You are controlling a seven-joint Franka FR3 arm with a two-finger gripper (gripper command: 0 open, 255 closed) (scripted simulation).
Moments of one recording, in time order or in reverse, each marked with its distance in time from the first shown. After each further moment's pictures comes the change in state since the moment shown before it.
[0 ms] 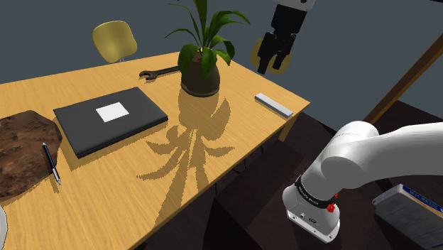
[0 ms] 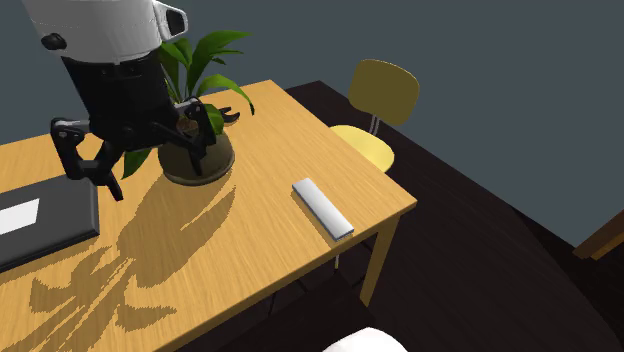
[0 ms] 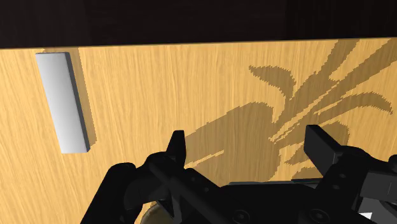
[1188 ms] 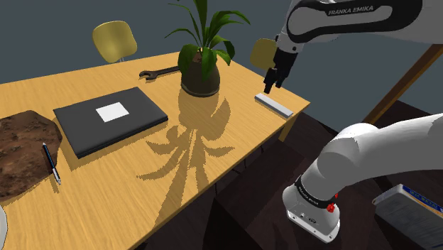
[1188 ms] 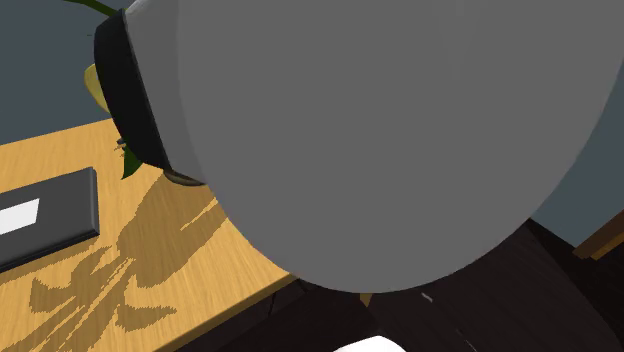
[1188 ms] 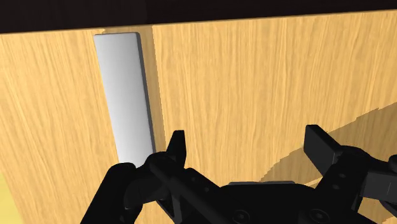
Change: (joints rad) arm -0.125 0.138 -0.228 -0.244 -0.206 0.375 -0.254
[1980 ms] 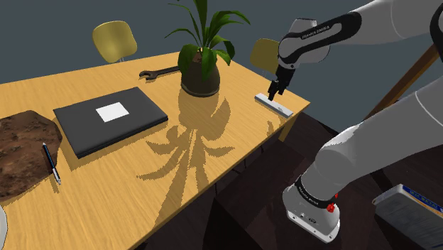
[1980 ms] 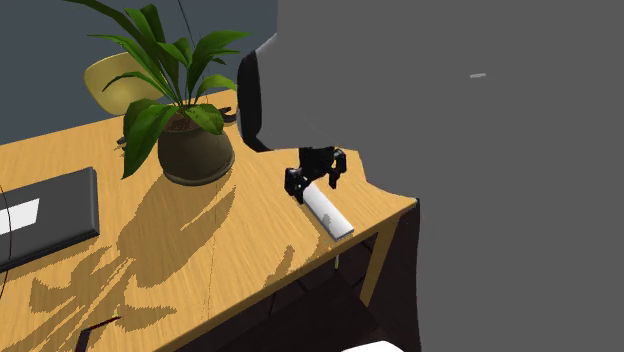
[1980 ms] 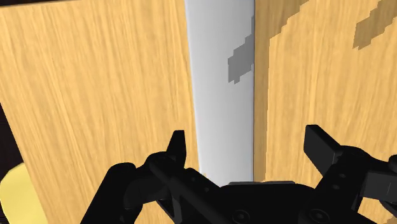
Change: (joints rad) arm -0.066 0.325 -0.193 0.026 -0.068 0.320 -0.193
